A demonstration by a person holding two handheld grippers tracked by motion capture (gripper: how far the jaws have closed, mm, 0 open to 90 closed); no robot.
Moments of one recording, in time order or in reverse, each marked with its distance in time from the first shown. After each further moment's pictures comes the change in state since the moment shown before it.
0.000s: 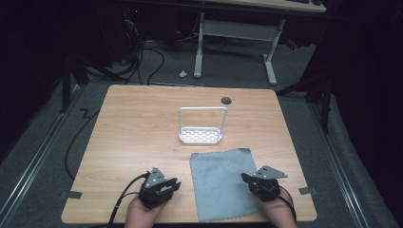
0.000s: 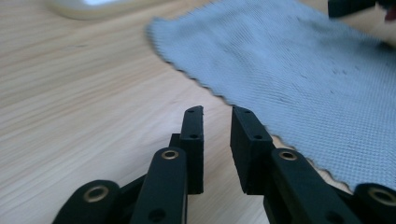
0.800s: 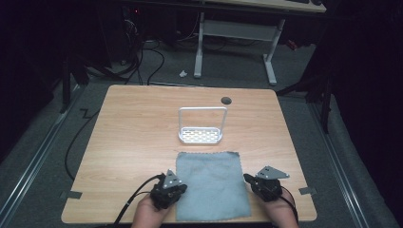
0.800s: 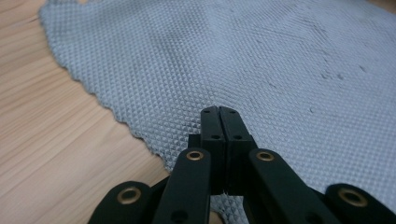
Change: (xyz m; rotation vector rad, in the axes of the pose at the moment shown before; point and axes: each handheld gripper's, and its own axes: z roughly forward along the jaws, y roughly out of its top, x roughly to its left) left arm -0.001 -0.003 0.011 0.120 0.010 0.051; right arm -0.005 -0.007 0.003 0.014 -0.012 0.006
